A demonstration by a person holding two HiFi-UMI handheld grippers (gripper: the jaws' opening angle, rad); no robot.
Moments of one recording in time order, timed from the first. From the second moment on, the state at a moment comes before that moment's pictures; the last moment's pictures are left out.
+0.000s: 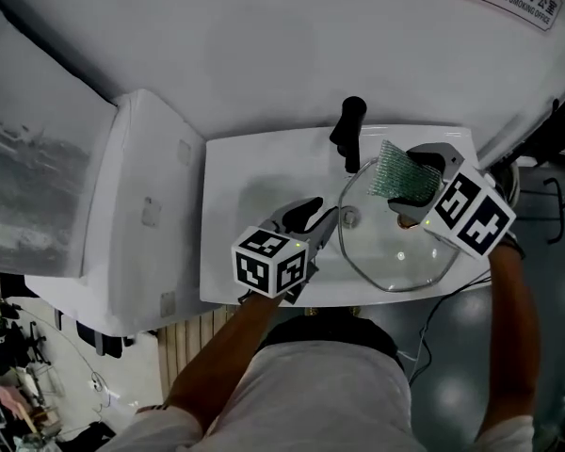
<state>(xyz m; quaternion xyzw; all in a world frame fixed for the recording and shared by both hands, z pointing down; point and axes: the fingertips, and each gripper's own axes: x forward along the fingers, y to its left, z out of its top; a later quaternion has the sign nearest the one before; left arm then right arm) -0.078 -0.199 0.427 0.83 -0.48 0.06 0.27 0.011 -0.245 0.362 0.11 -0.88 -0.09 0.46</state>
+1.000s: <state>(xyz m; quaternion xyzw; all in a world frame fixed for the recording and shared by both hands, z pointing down) -0.051 -0.209 0.517 0.78 -0.39 0.08 0.47 -0.023 -0.257 0.489 -0.15 -0.77 -0.10 0.61</state>
